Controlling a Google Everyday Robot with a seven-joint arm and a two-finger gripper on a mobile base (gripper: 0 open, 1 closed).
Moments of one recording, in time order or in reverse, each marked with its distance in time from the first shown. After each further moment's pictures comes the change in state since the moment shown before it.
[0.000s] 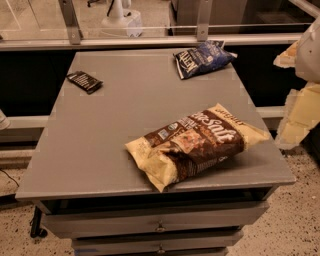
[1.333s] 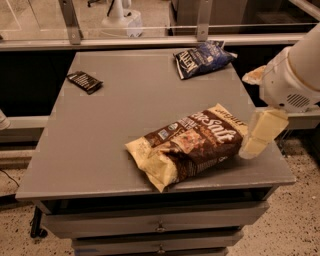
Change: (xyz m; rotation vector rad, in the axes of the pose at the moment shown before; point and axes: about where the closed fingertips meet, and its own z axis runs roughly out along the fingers) arm -0.029 0.000 0.063 0.009 -0.152 -0.036
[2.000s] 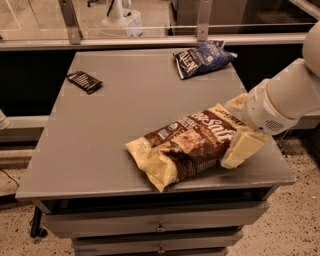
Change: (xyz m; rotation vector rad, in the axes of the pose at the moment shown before) arm 0.003 0.015 0.064 -0.056 -0.081 0.006
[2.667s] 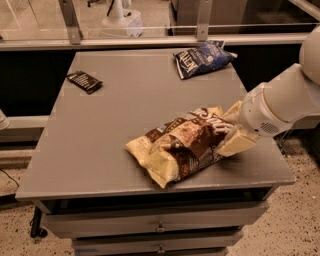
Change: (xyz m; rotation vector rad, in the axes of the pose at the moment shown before) arm -0.003 0.001 0.010 0.000 -0.029 0.027
